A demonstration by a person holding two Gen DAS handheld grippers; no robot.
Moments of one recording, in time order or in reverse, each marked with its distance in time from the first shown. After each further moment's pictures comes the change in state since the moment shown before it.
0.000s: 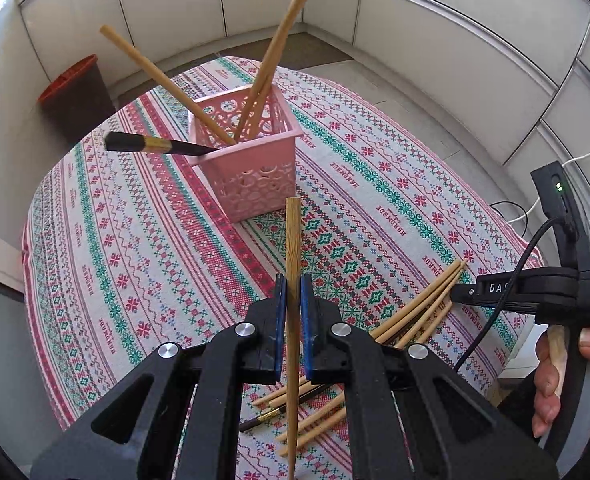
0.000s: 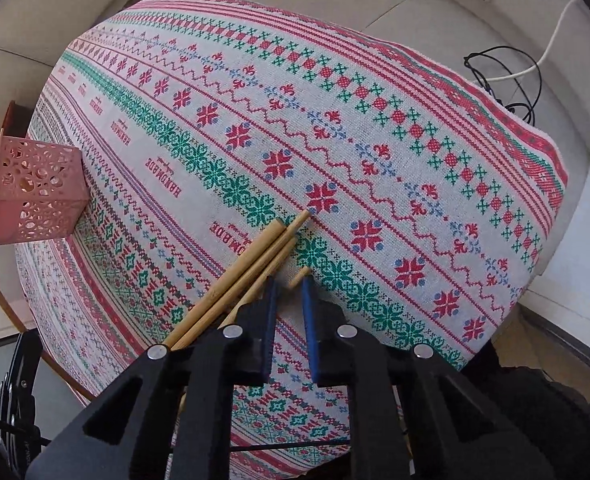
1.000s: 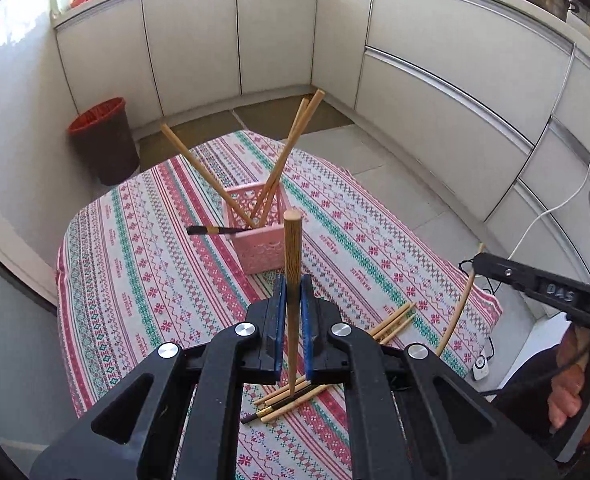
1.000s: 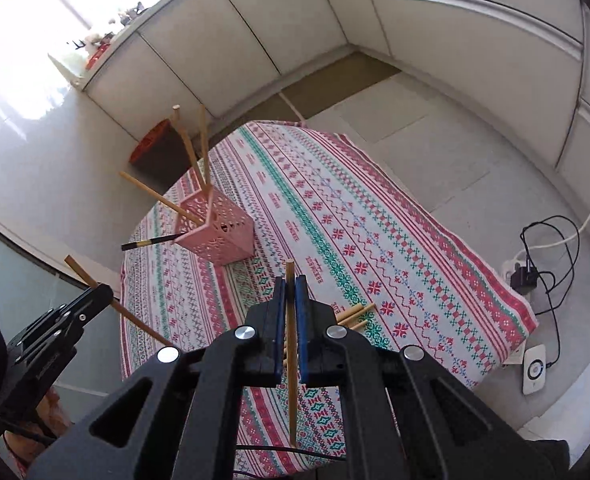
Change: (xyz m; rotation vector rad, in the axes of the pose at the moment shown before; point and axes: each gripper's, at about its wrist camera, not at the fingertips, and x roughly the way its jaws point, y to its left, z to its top) left arm -0.095 -0.010 0.008 -0.055 -0.202 0.016; right arm -0.164 -0.004 -0.021 -0.401 -0.424 0.341
